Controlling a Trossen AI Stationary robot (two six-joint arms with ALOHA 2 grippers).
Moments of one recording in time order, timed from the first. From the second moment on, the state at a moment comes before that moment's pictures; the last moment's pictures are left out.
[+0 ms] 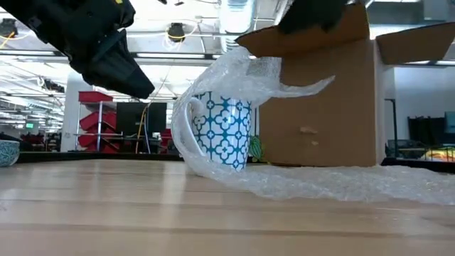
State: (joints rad) left arm -0.50 1.30 0.66 -0.22 -0.82 -0.72; right arm 0.52 1.62 1.23 -0.48 0.41 0.42
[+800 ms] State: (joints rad) left arm -0.51 1.30 0.66 -0.22 -0.81 -0.74; right arm 0.52 1.63 0.91 -0.41 0.49 0.82
